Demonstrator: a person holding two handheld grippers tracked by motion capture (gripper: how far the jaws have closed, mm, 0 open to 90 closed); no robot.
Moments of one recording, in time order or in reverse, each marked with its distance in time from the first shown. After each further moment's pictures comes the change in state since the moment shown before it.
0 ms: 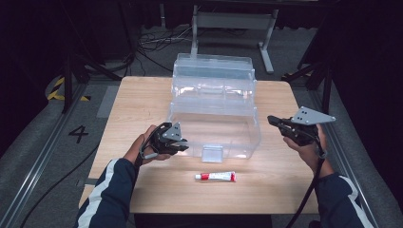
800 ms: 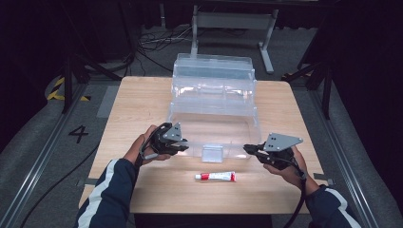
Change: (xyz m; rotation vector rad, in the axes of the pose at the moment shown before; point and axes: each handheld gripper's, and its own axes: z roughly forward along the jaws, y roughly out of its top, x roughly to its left) left arm -0.001 0.000 0.000 0.006 0.009 0.007; right arm 0.075 -0.014 0.026 0.104 0.247 -0.112
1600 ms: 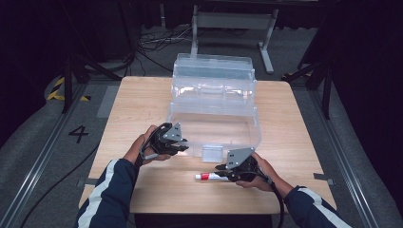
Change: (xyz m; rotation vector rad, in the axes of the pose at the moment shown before) left arm 0.000 0.000 0.000 -0.001 0.004 -0.001; right arm 0.051 0.012 0.076 0.171 0.284 -0.130
